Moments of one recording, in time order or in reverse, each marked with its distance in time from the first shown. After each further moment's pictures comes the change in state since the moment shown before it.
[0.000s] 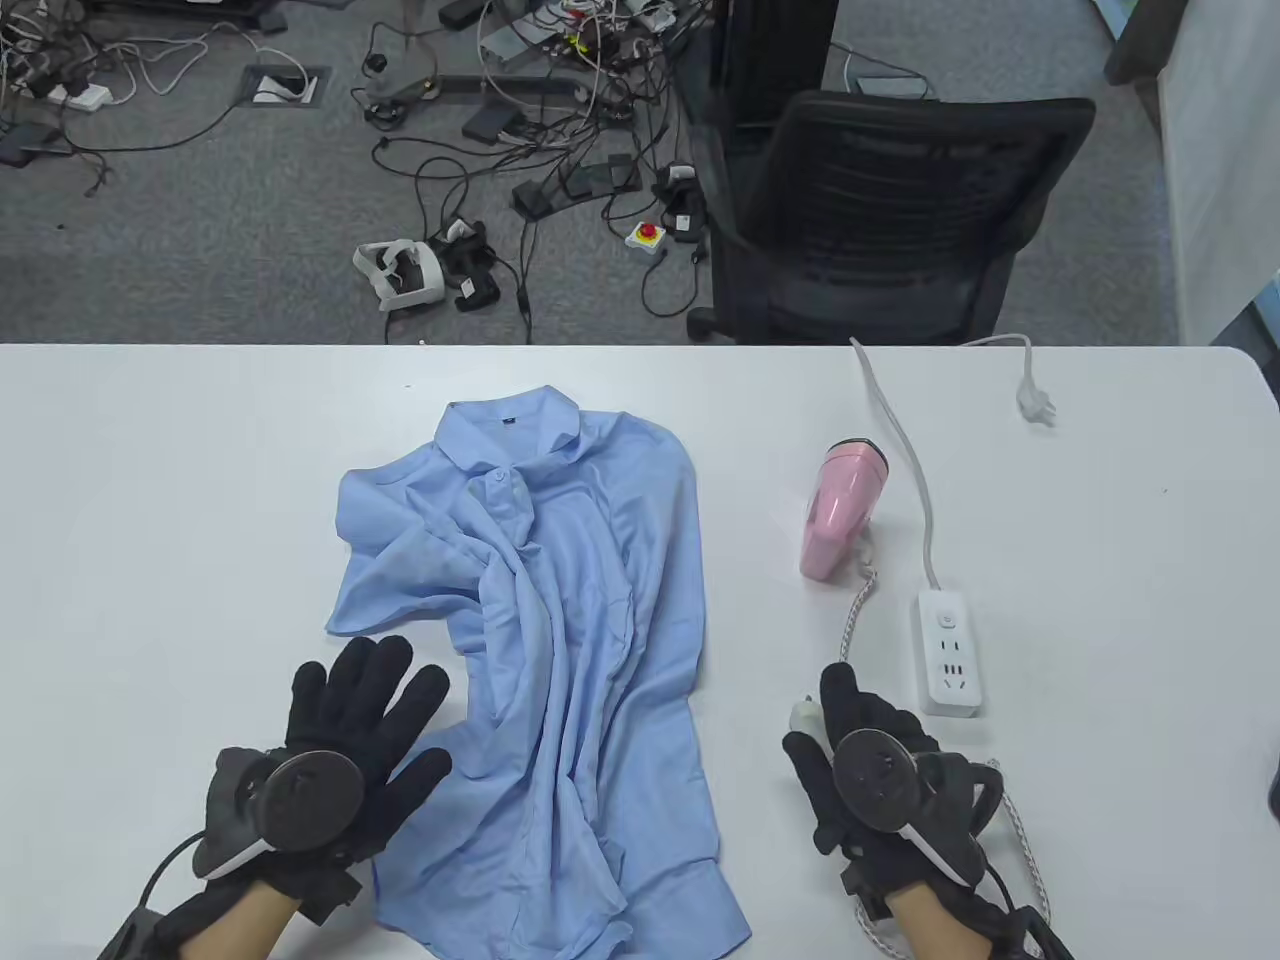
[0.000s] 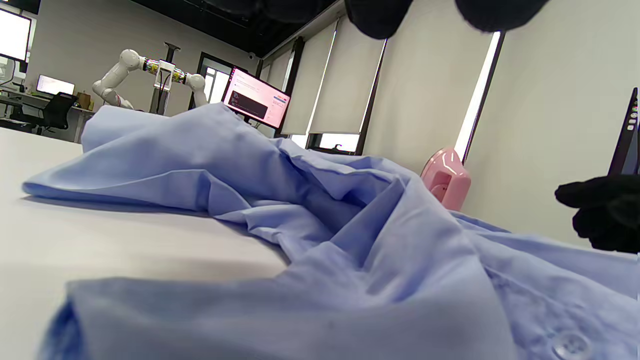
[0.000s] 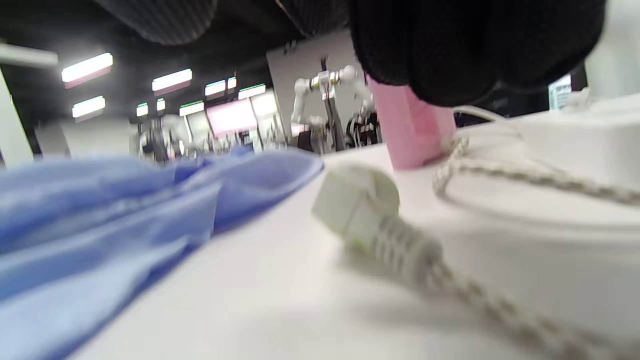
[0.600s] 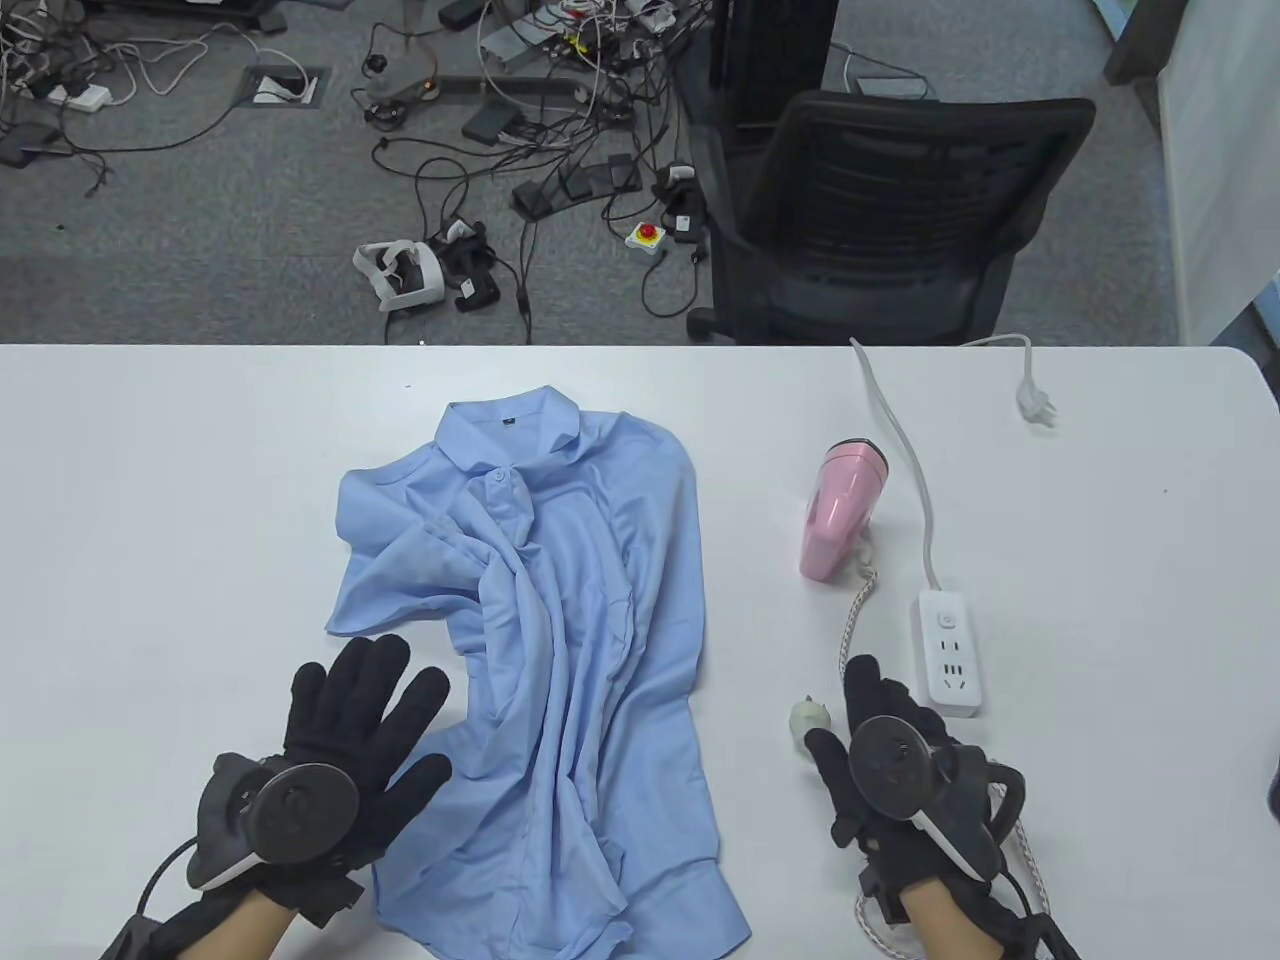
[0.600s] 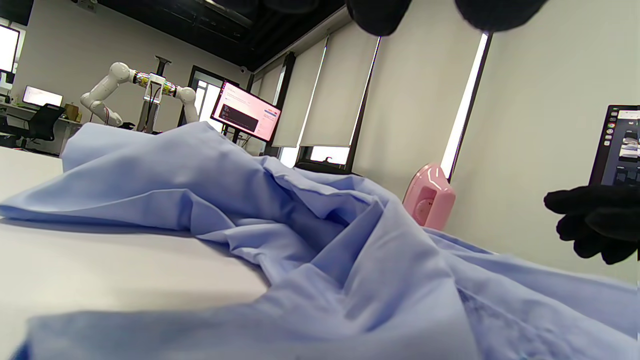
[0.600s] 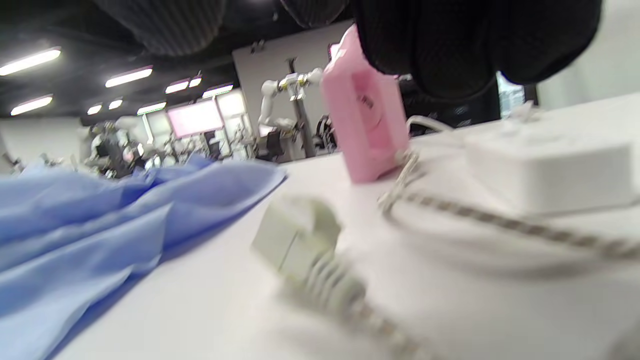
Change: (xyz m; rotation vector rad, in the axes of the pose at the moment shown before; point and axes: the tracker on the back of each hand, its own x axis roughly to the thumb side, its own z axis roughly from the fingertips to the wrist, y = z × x) left_hand 0.008 0.007 0.004 0.043 -0.032 0.001; right_hand -0.026 -0.027 0.002 -0.084 0.134 -0.021
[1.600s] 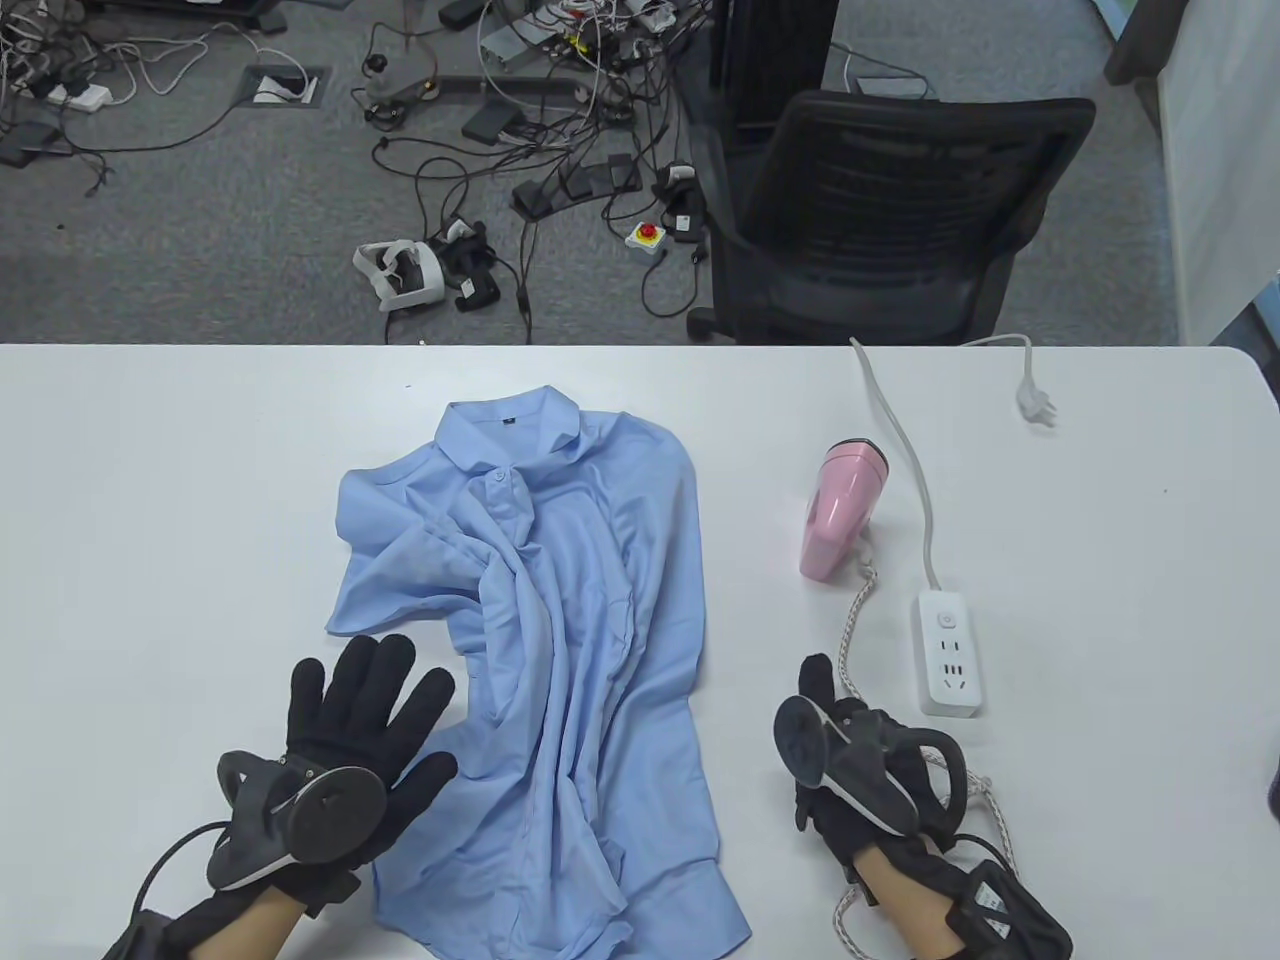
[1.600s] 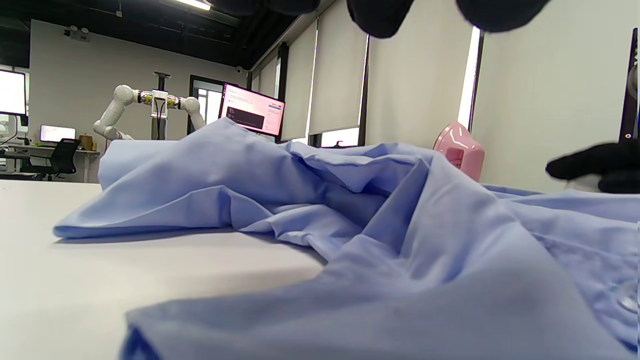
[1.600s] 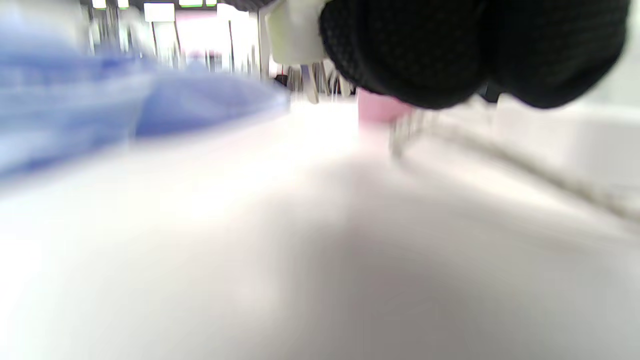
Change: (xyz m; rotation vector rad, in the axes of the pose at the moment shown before) left_hand 0.002 -0.010 -0.004 -0.036 0.015 -0.171; right_hand 0.036 0.029 -0.018 0.053 -0.080 0.208
